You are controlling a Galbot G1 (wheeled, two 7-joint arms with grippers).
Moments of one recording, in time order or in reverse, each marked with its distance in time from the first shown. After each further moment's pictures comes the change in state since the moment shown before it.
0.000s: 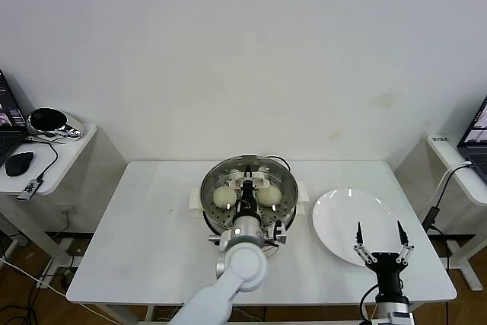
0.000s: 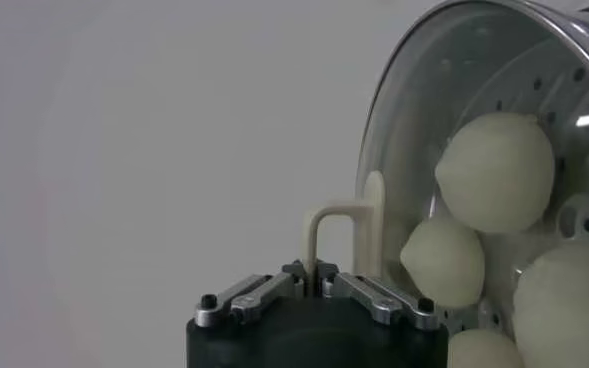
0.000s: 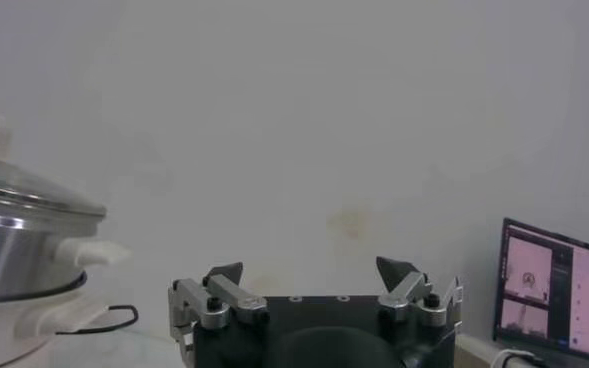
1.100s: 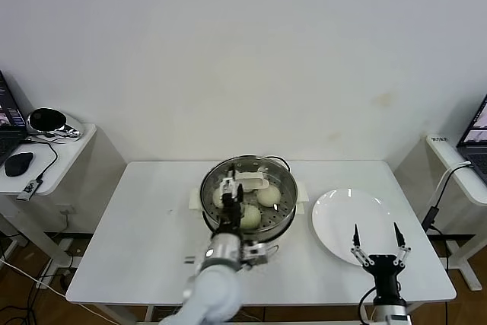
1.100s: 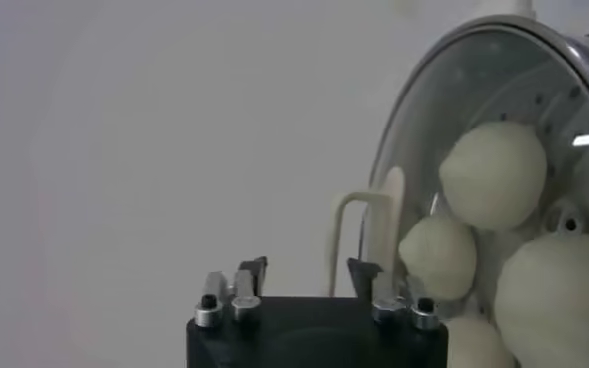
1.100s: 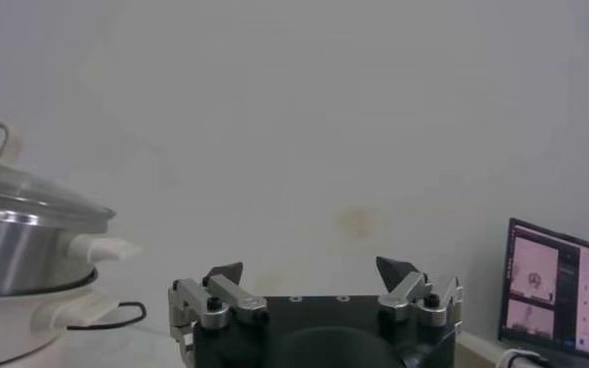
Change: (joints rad) left arm 0.202 0.134 -0.089 -0.290 -0.298 -0.049 -0.175; right arm -0.017 0.004 -0.010 0.007 -0.010 0.001 -0.006
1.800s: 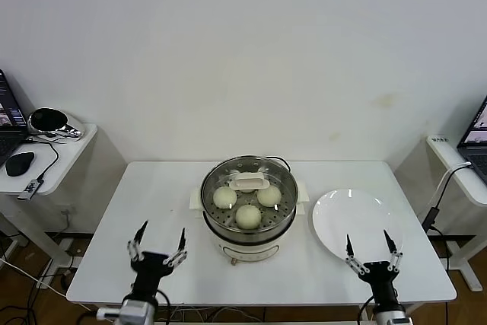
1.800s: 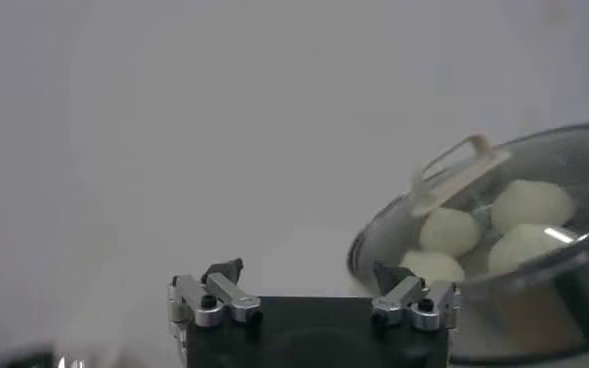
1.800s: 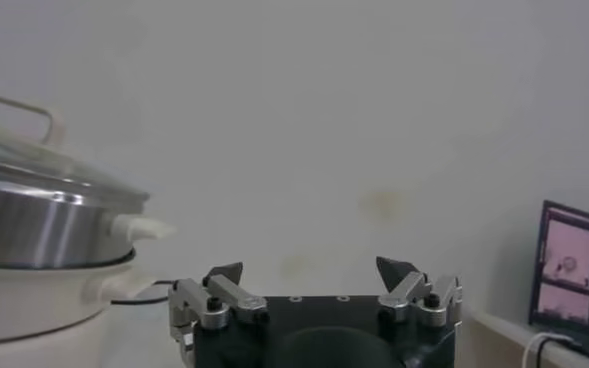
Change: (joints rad) left arm 0.629 0.054 -0.530 -0.197 -1.152 -0.540 -0.376; right arm -0.068 -0.084 -0.037 0.033 0.095 -0.099 -0.062
